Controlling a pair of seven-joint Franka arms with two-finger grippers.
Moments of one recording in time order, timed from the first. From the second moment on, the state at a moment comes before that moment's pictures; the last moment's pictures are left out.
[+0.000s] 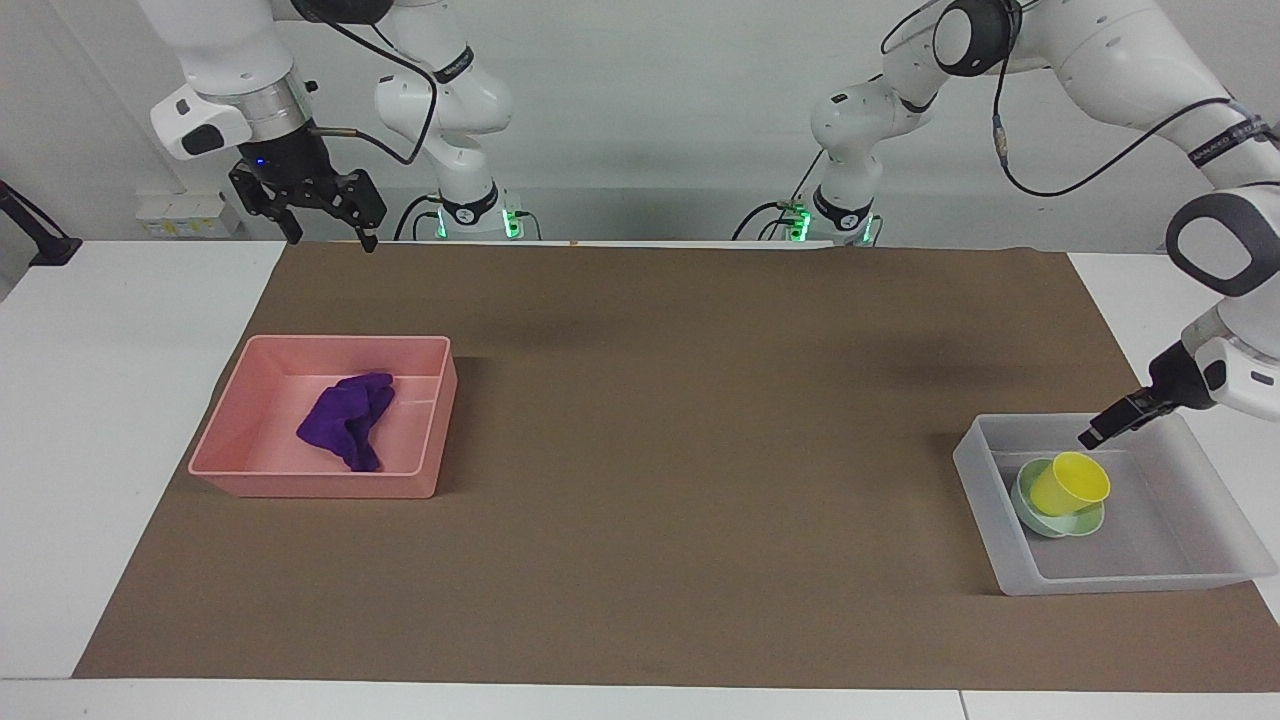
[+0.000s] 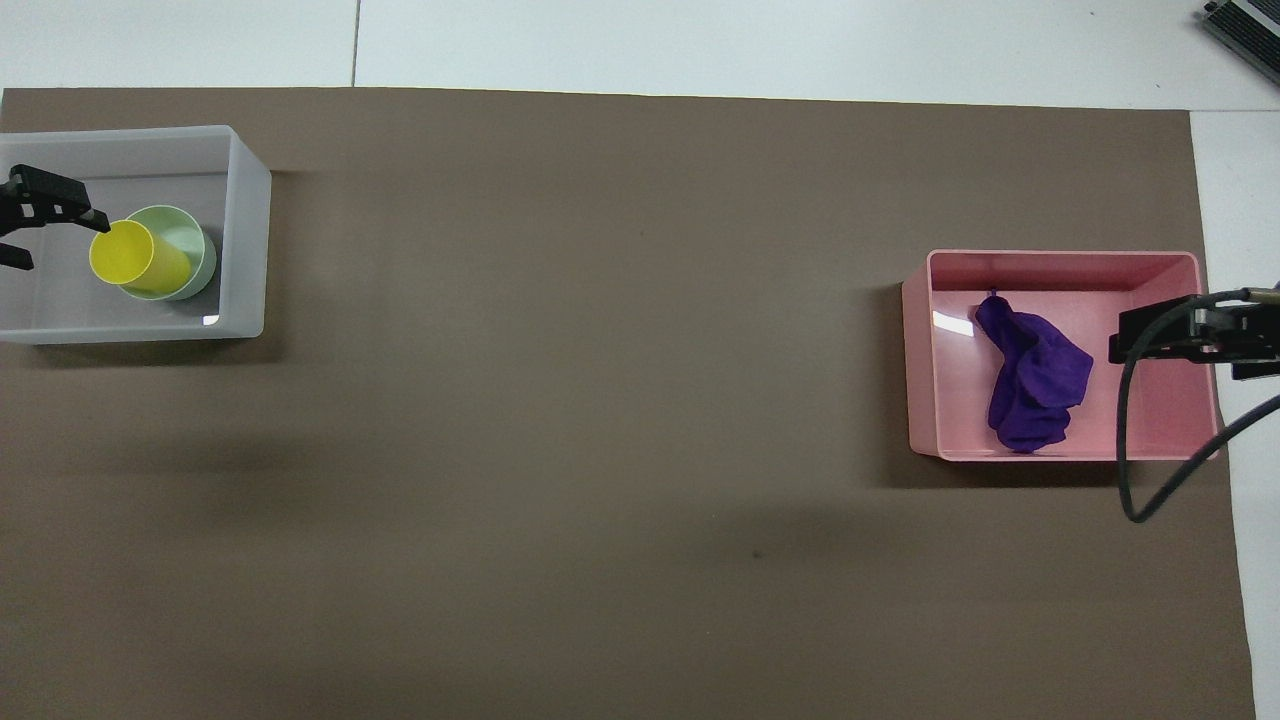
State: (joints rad) left arm 0.31 0.38 -0.12 -1.40 -0.11 1.78 -0.09; right arm -0.01 -0.07 0.01 -1.59 -0.01 1.51 0.15
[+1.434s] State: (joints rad) left arm -0.02 -0.06 -0.05 -1.70 0.02 1.55 -0.11; right arm -0.01 -0.08 0.01 -1.61 -0.01 1.53 0.15
